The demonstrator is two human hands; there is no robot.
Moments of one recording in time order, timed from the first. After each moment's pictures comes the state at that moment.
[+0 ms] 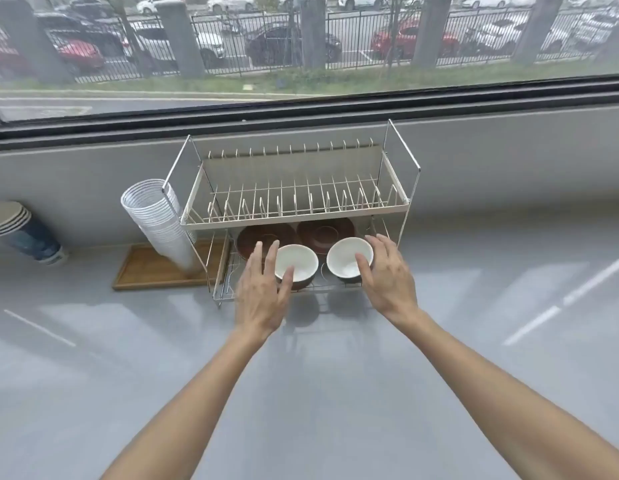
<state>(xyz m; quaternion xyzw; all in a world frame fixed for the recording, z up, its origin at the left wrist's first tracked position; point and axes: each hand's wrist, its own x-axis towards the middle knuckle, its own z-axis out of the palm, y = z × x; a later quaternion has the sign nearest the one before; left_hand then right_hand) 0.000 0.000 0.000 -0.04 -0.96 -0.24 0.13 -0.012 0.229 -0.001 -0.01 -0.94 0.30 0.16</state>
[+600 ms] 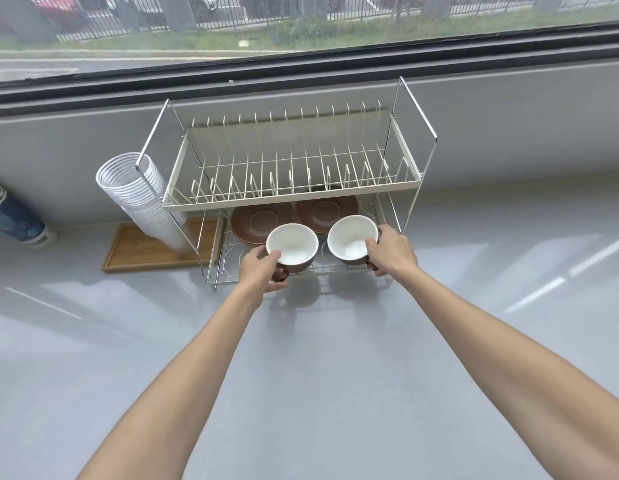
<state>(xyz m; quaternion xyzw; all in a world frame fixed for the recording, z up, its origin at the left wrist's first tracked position) -0.053 -0.002 -0.016 0.29 -0.71 -0.63 -0.13 -0.065 0.238 -0.013 -0.19 -0.91 0.35 -0.08</state>
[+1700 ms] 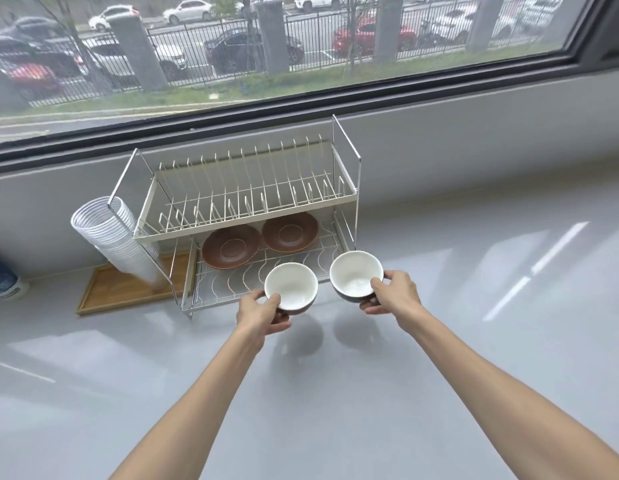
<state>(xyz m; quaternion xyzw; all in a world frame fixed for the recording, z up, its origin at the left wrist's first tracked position) 0.009 0.049 -0.019 0.27 -0.72 -0.63 -0.14 0.041 0.290 -0.001 -0.29 -0.76 0.58 -0.05</state>
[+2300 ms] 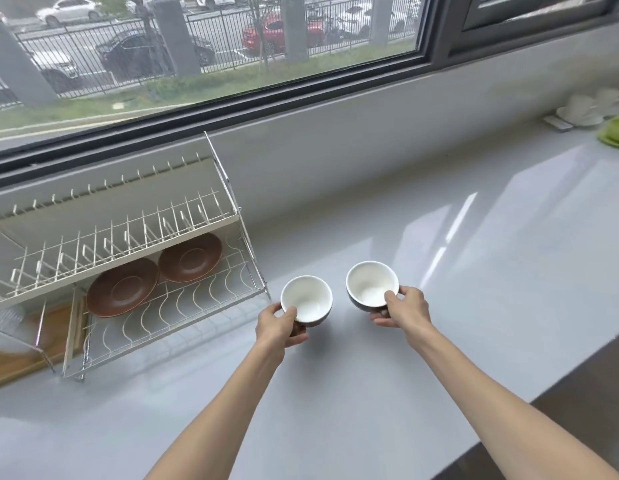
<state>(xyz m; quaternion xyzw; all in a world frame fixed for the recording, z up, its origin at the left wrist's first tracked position) 0.030 0.239 -0.046 0.19 -0.71 -0.62 -0.26 0.121 0.453 -0.024 -0.45 -0.67 0.59 0.05</state>
